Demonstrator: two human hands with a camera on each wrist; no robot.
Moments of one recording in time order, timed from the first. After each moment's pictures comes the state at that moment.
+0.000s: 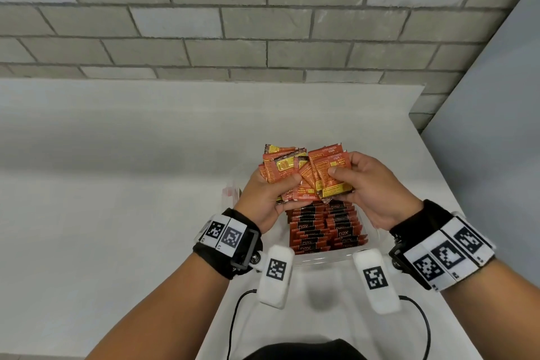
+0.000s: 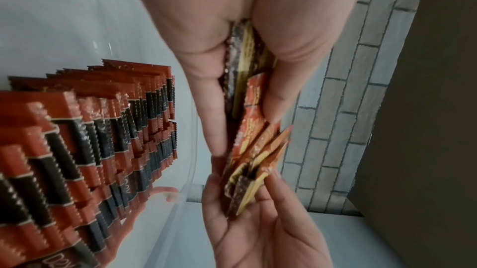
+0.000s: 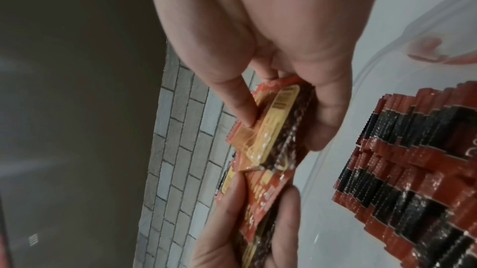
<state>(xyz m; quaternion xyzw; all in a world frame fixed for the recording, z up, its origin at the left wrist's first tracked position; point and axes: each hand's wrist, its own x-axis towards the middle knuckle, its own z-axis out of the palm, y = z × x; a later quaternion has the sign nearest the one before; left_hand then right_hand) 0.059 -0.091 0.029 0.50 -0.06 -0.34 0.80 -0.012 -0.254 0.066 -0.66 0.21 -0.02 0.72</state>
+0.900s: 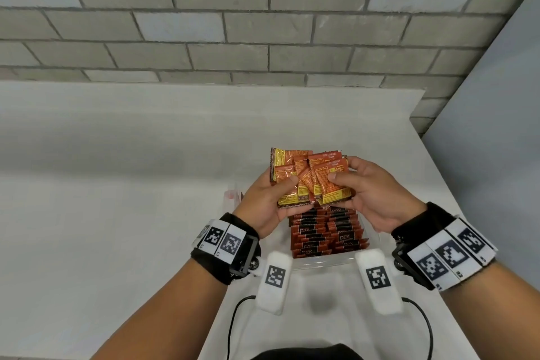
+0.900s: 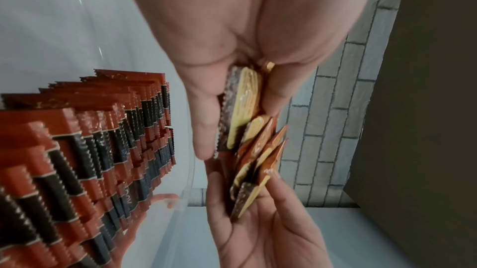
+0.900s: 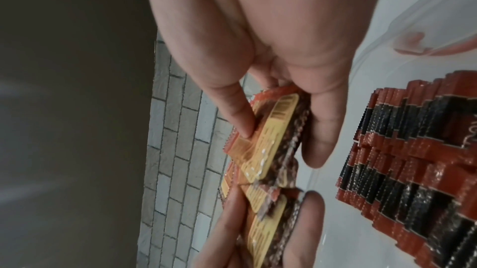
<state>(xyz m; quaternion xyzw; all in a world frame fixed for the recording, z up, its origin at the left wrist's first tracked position) 0.058 -0.087 0.032 0.49 -0.08 -0.38 0.79 -0.011 -0.257 0.067 -0.63 0.21 0.03 0.75</state>
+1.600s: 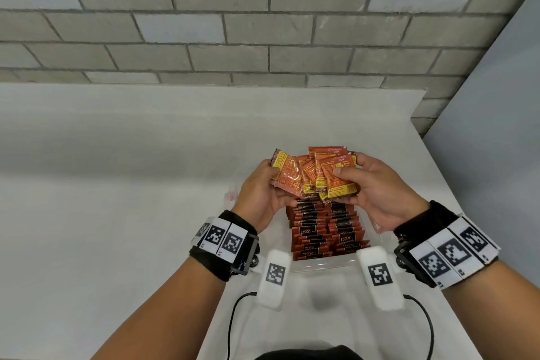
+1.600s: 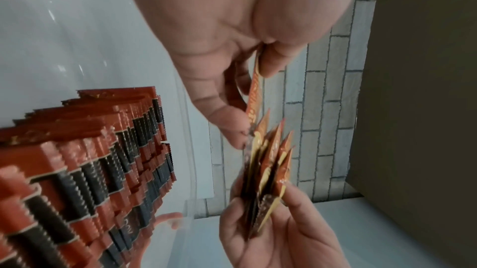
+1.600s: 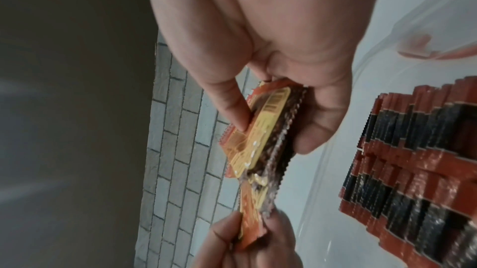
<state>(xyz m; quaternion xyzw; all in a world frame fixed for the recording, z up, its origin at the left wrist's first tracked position) 0.070 -0.089 0.036 0.51 -0.04 -0.33 0.80 -0.008 -0.263 0.069 -0.63 0.22 0.01 0.74</state>
